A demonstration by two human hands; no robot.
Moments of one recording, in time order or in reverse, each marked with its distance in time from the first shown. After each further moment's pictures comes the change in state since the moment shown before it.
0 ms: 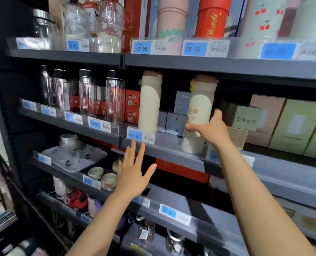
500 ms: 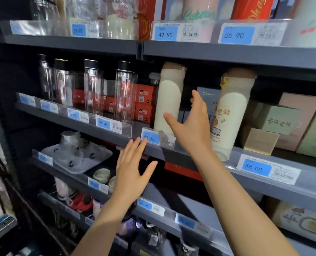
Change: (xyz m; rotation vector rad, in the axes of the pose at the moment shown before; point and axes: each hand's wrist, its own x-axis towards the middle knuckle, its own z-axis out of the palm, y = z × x) left_hand 0.028 -0.052 -0.011 -0.275 0.290 0.168; right_hand -0.008 -0.047 0.110 -0.030 0.166 -0.421
